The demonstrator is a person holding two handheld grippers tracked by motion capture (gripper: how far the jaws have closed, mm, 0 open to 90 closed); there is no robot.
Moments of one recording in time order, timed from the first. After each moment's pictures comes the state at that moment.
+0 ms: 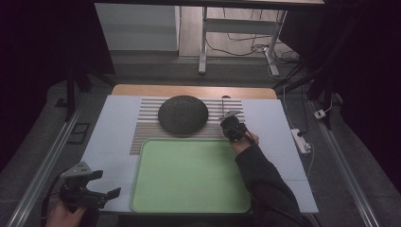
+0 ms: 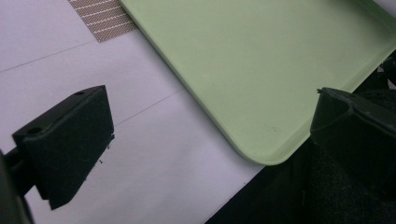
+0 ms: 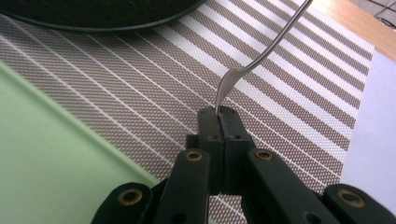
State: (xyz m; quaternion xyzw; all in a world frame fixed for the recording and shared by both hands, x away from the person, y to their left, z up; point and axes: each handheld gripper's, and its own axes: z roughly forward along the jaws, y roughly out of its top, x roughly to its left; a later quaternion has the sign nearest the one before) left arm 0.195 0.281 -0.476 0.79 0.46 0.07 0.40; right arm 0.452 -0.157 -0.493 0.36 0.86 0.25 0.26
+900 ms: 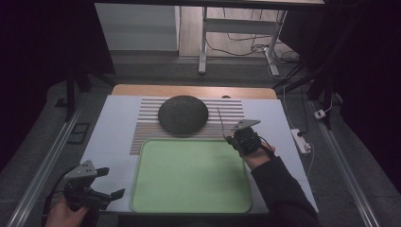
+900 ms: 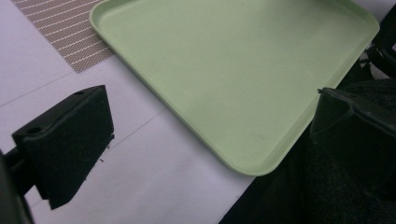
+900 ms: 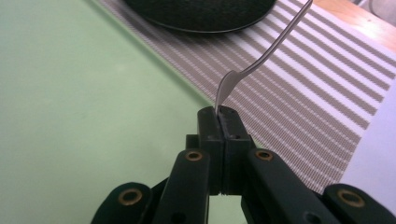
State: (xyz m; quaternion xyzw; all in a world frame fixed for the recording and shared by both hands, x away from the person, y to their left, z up) left arm 0.199 0.270 -0.471 0.81 0.40 0.09 0.41; right arm 0.384 -0.192 -0.452 0.30 0.88 0.33 0.19
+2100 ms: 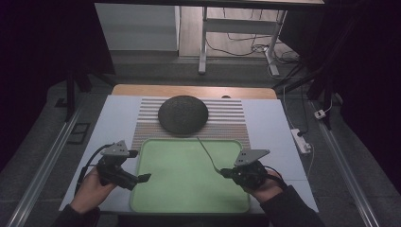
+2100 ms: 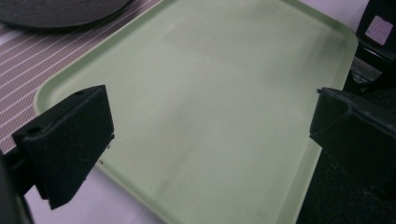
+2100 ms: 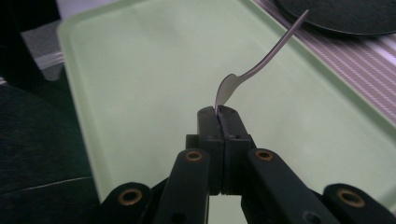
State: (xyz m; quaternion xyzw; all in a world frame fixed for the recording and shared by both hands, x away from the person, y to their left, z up) left arm 0.267 0.210 -0.453 0.85 0.31 0.06 0.41; right arm 0.285 -0.198 -0.443 0.19 0.90 0.38 0.08
